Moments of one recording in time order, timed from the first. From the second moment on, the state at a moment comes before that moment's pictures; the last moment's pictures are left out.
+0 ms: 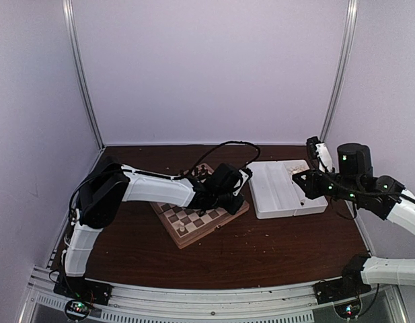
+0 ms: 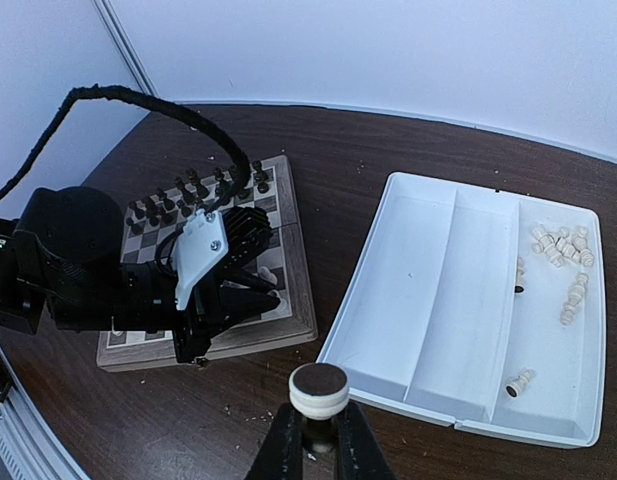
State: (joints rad) left arm -1.03 2.26 1.64 -0.09 -0.23 -0.08; right arm 0.60 0.83 0.79 -0.43 0.04 0.26
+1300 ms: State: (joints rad) left arm -1.03 2.25 1.63 -0.14 -0.24 -0.07; right arm 0.59 0.84 0.79 -0.42 0.02 0.26
